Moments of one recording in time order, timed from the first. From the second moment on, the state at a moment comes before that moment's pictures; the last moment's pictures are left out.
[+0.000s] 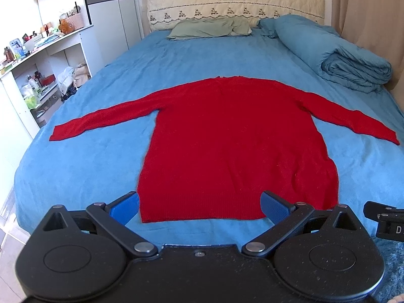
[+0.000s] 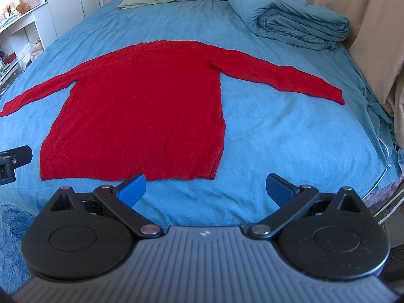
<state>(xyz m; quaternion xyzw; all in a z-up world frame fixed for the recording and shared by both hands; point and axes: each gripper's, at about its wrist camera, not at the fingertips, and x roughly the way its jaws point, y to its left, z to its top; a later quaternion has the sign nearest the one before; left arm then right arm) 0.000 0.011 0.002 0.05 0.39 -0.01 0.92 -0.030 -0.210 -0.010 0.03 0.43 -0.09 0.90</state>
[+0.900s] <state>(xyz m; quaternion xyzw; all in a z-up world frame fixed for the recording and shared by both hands) 0.003 0.006 0.002 0.06 0.40 -0.02 0.92 -0.030 -0.207 -0.013 0.03 0.43 -0.09 0.90</state>
